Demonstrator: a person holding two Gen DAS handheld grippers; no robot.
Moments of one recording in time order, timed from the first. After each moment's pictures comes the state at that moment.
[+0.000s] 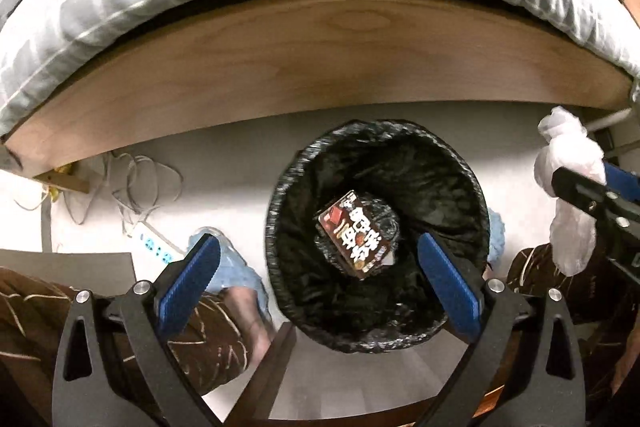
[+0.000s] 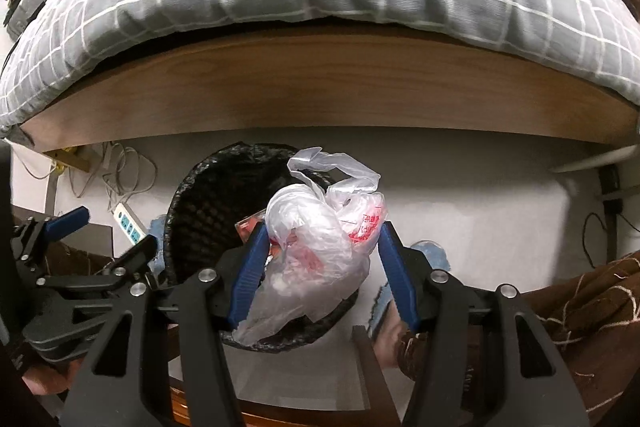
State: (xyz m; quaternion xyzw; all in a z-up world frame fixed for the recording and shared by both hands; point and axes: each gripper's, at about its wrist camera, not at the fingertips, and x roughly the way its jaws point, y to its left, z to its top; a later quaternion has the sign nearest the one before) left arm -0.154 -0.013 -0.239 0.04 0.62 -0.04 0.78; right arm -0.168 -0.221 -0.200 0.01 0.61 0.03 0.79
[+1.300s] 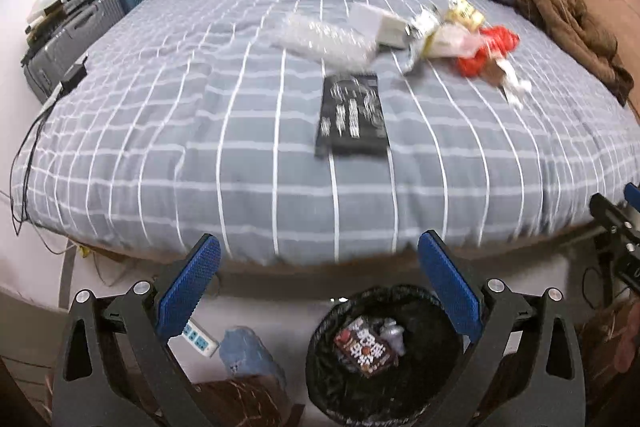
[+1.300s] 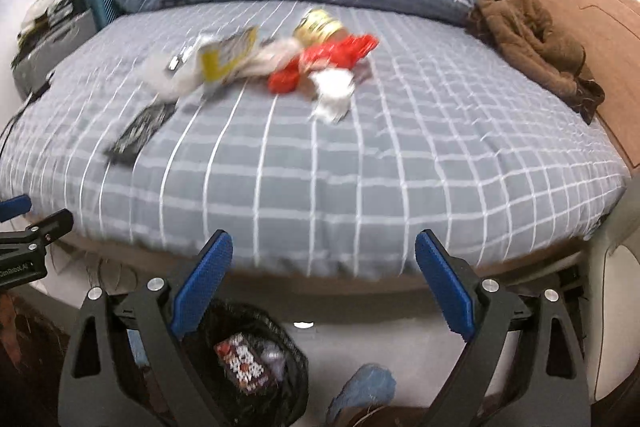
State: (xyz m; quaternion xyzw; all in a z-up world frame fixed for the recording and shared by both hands) left arm -0.065 0.017 -0.078 0.02 0.48 0.01 0.88; right arm -0.093 -0.266 -0.048 -0.03 0.42 -0.01 0.91
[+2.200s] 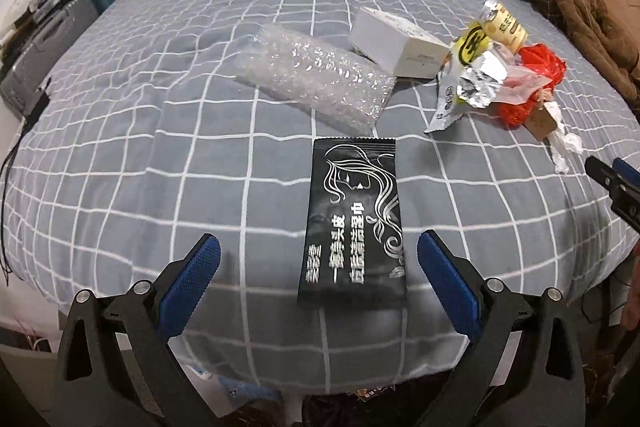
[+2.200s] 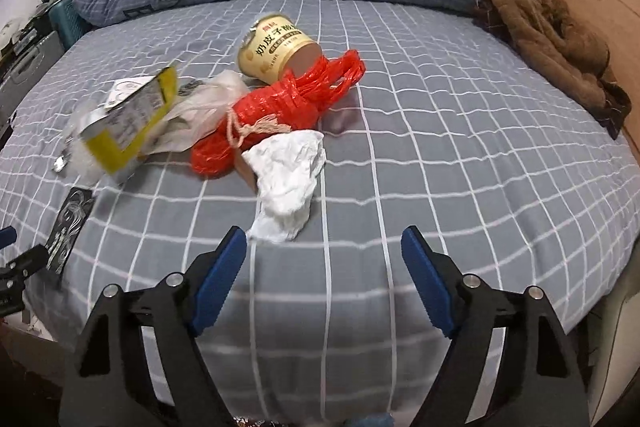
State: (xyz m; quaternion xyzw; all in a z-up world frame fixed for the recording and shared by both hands) left arm 0.059 0.009 -0.104 0.02 0.52 0.00 0.86; right arm 0.067 -0.298 -0.081 -0.01 0.46 -0.01 0.89
